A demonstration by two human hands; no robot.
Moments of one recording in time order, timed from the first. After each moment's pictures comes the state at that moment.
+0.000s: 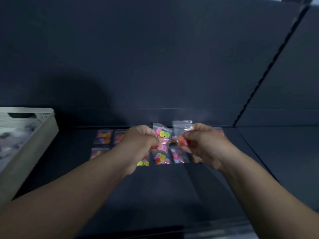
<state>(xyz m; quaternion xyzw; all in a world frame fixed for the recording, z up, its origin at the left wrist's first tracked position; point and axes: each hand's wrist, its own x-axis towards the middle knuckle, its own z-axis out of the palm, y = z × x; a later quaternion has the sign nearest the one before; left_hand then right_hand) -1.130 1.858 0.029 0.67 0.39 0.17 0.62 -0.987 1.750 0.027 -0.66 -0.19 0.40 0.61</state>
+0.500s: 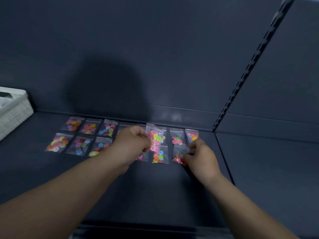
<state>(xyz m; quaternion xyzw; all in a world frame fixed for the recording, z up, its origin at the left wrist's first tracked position) -1.039 1.779 0.018 0.63 0.45 0.21 0.59 -0.873 1.669 -0.037 -0.88 -0.33 0.14 0.30</state>
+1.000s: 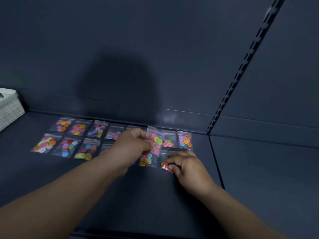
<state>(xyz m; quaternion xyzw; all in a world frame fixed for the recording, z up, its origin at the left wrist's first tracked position) -1.002 1.764 0.015 0.63 0.45 0.21 0.59 -0.852 1.653 -0.054 -0.73 -0.63 0.08 0.25</state>
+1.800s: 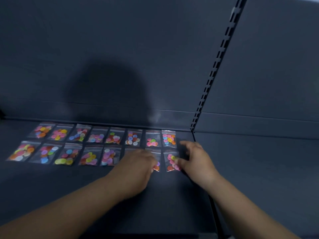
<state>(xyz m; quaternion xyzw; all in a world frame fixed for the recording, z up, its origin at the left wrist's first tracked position) -0.984 1.734 -0.029 0.98 0.18 0.05 0.11 -0.814 1.625 -0.035 -0.81 -0.39 0.23 0.38</state>
